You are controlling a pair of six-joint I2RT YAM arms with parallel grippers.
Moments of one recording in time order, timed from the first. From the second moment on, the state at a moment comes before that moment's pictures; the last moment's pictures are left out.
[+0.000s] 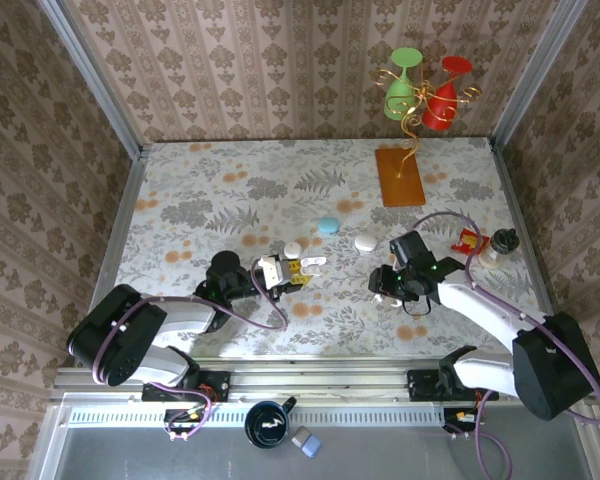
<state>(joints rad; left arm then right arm) -0.67 1.40 0.30 1.00 0.74 0.29 0.41 1.22 0.64 -0.52 -0.16 0.63</state>
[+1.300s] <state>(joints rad) -0.67 1.45 0.30 1.02 0.74 0.30 0.38 1.40 0.65 -0.54 -0.32 0.56</state>
